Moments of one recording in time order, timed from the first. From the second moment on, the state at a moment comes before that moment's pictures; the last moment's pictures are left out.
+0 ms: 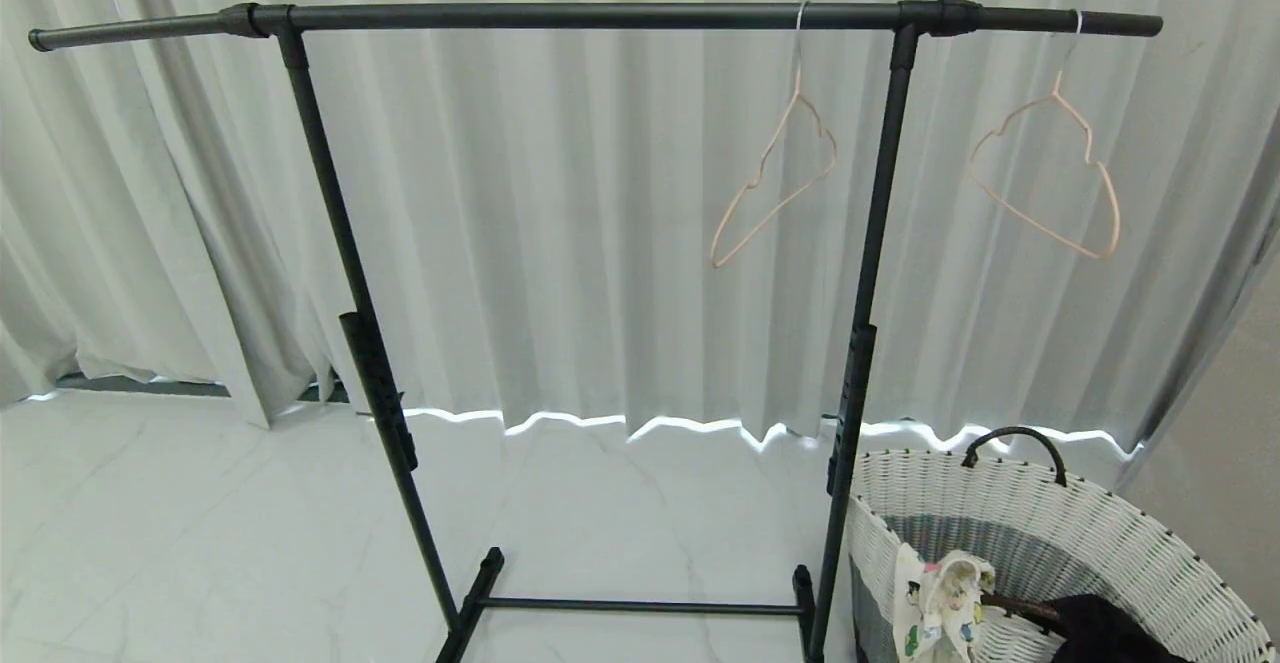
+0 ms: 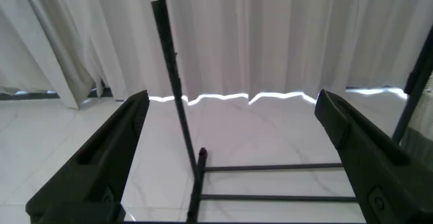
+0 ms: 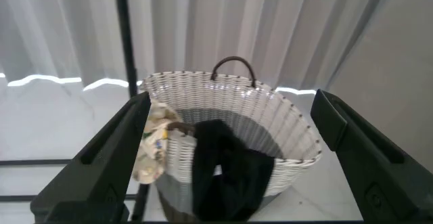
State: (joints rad) left arm 0.00 0.00 0.00 0.01 -0.05 0.13; right arm 0.00 0.00 0.00 -0.01 -0.05 -0.07
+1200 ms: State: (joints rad) left arm 0.00 0.00 0.00 0.01 -0.05 0.13; right arm 0.00 0.00 0.00 -0.01 -0.05 -0.06
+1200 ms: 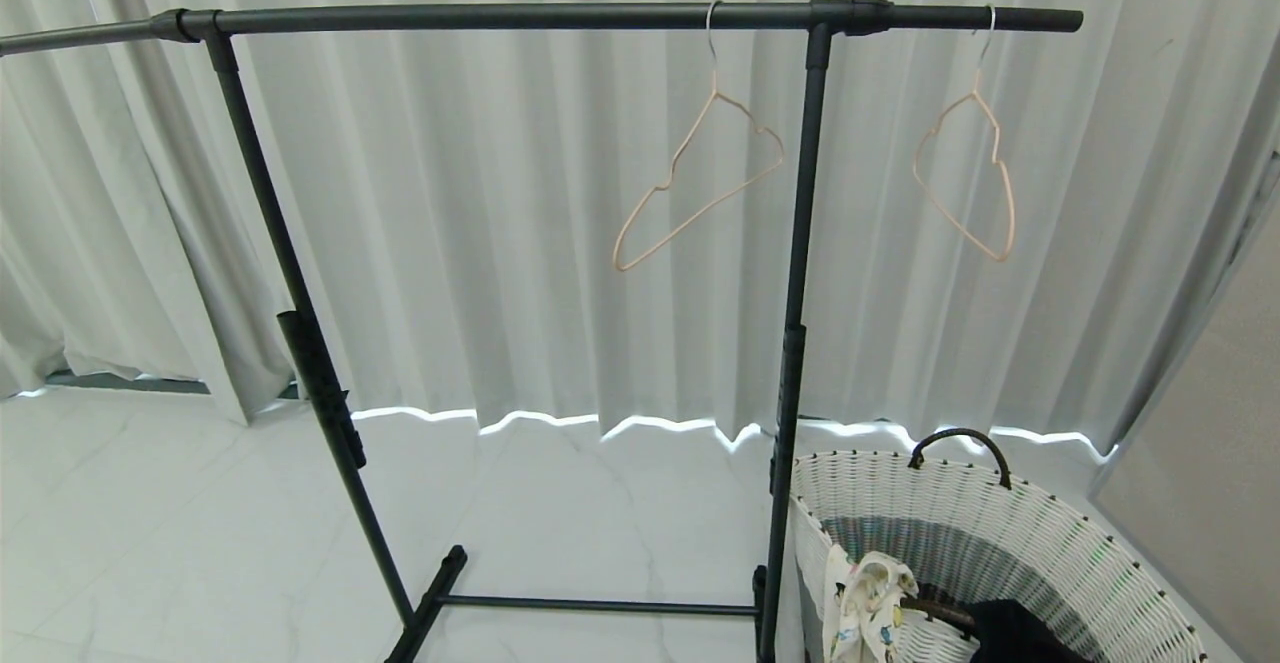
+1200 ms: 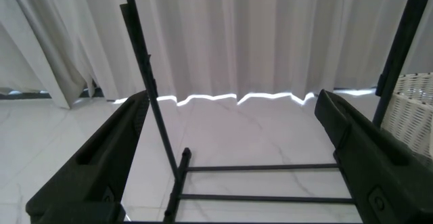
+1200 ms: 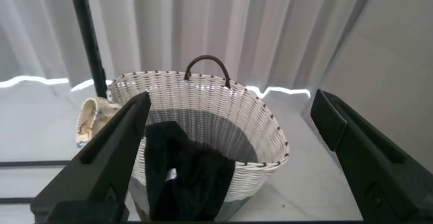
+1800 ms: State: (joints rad) left arm 0.00 0.00 0.00 0.01 -0.05 0.12; right arm 0.00 0.00 0.00 -0.01 -0.05 0.01
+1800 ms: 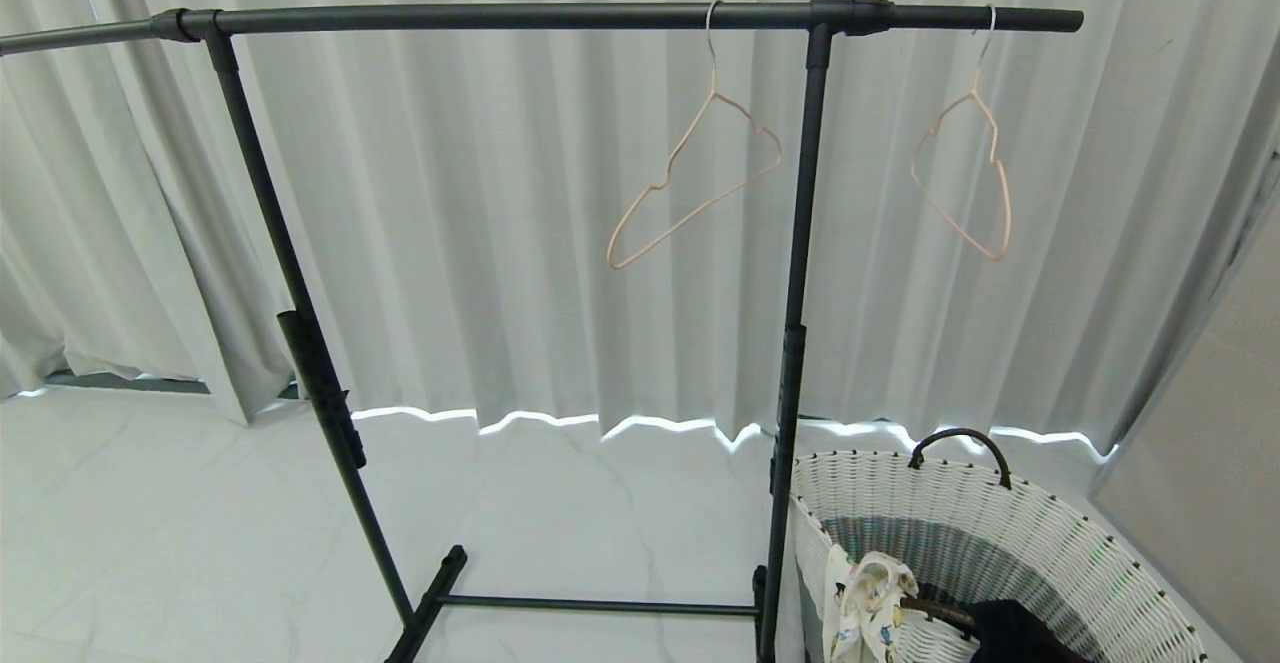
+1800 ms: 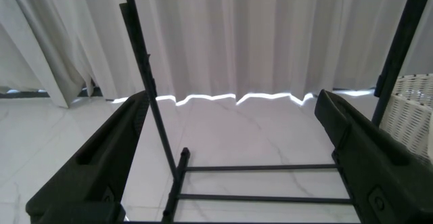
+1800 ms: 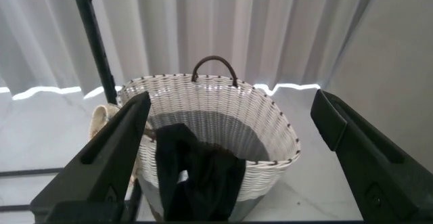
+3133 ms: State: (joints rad) left arm 0.00 0.00 0.00 0.00 -0.05 0.12; right arm 0.01 0.01 -0.04 -0.03 0.01 -0.10
